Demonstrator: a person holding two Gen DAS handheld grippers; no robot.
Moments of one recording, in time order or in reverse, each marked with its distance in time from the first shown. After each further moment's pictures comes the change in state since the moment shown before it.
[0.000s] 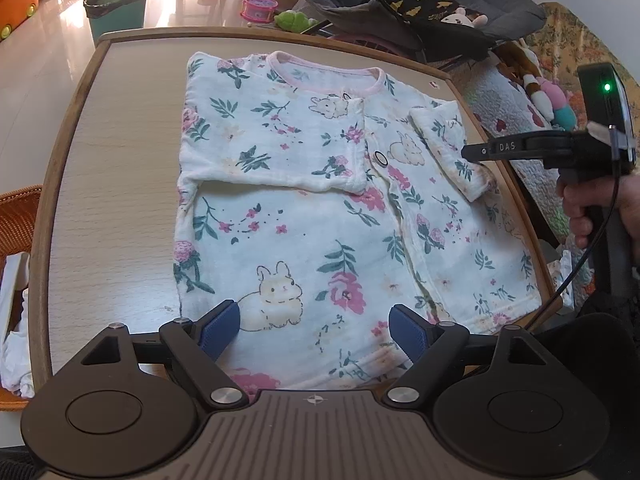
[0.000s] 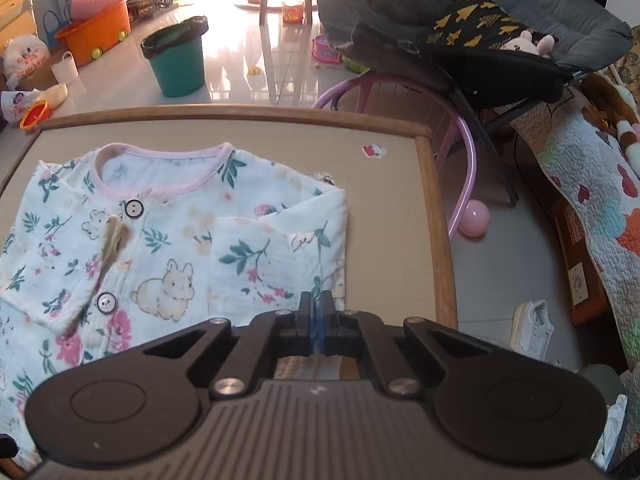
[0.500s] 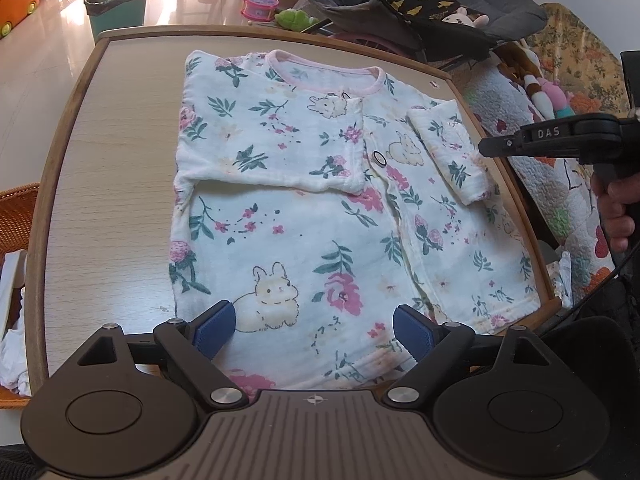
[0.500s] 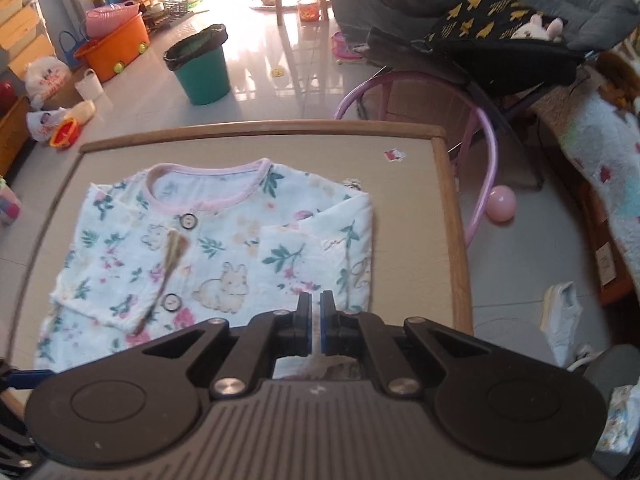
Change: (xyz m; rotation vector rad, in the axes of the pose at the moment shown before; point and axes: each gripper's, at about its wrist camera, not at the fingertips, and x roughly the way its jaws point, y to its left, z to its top) left arm 0.002 -0.005 0.001 0.000 0.006 0.008; right arm -0.031 0.001 0.005 0.029 0.023 0.072
